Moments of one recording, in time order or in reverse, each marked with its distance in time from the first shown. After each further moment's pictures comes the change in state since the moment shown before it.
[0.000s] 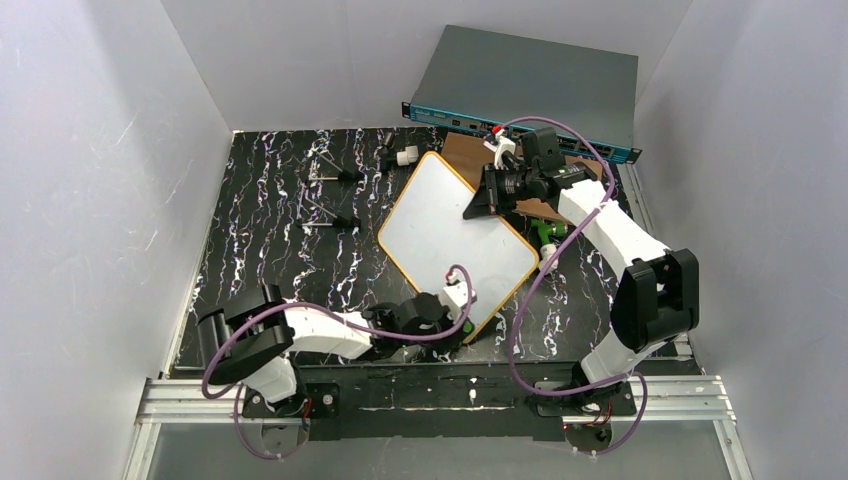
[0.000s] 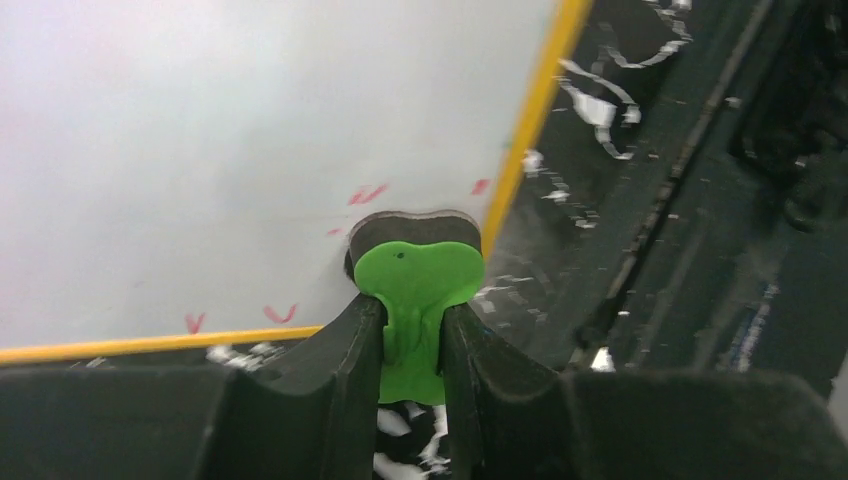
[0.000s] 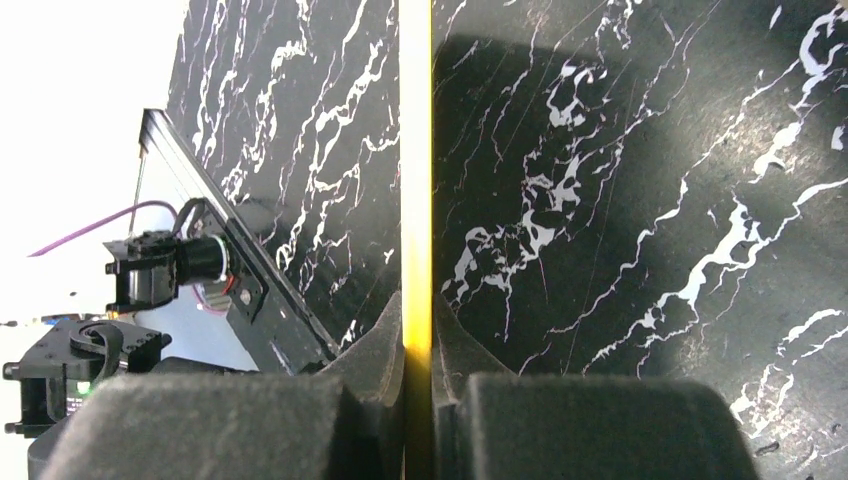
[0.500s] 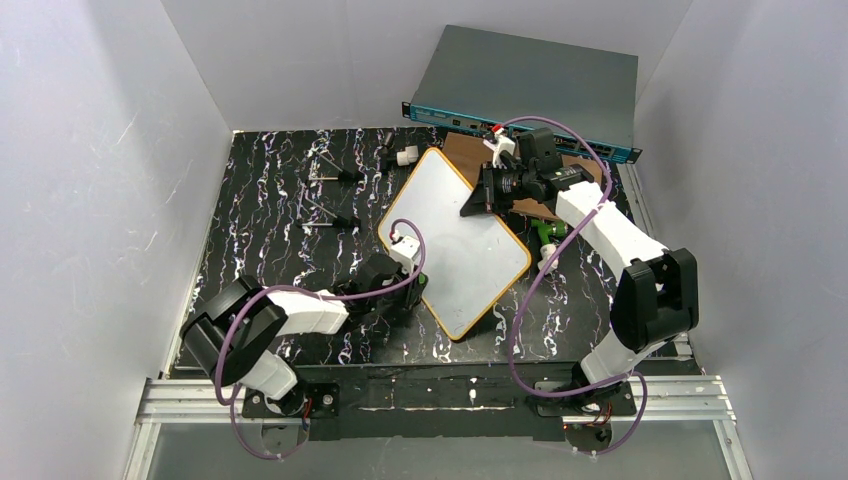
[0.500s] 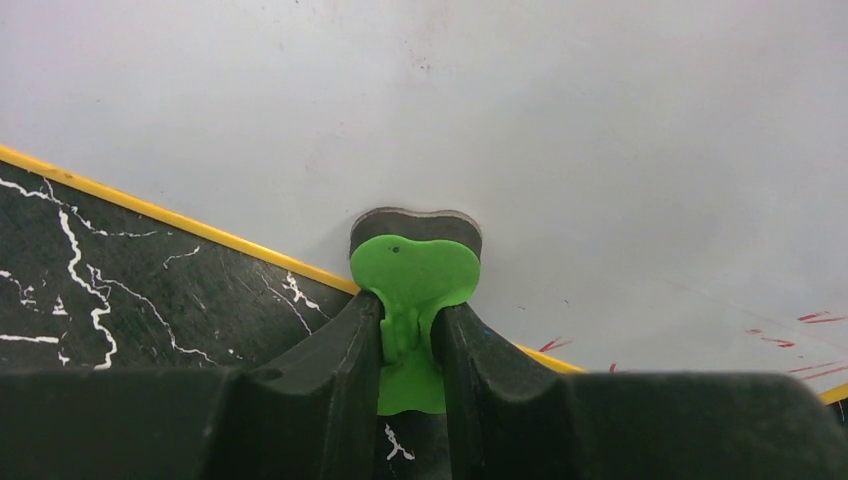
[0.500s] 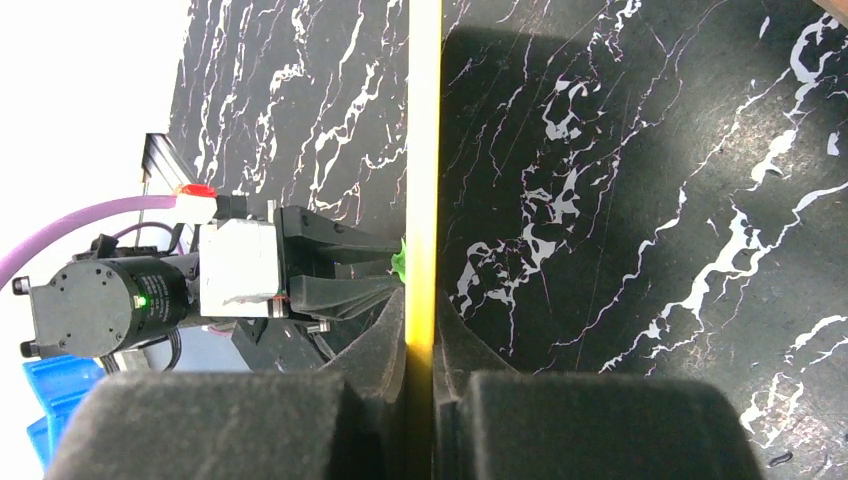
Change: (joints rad) left arm 0.417 -0.051 -0.125 0.084 0.034 0.006; right arm 0.016 0.000 -0.015 0.062 0.046 0.069
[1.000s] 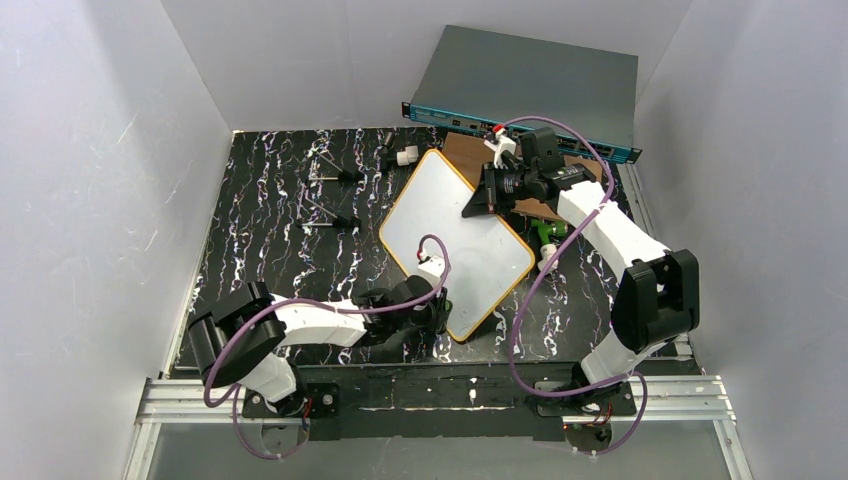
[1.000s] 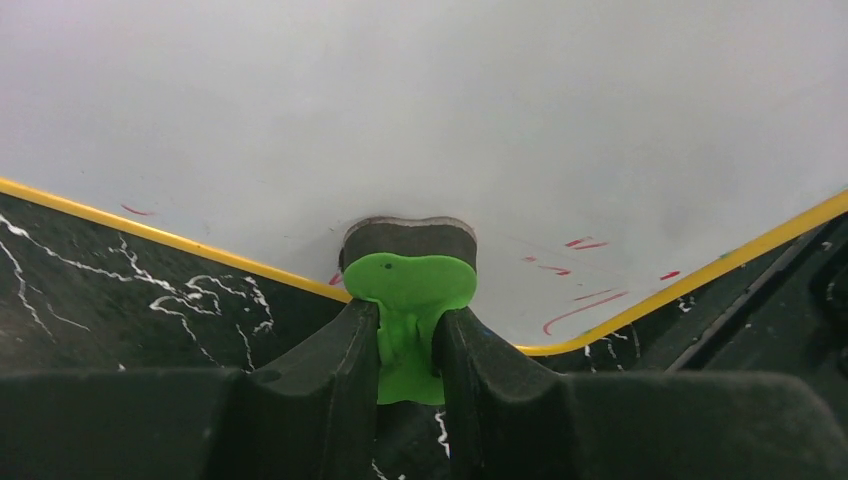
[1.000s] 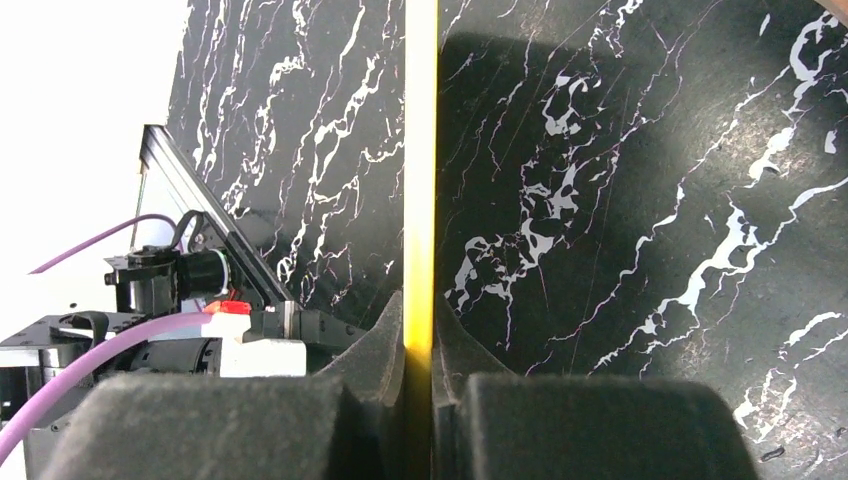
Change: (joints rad) left arm -0.280 0.001 0.114 -0.209 -0.097 -0.239; right arm -0.008 -0.003 0.004 -0.019 -0.015 -0.025
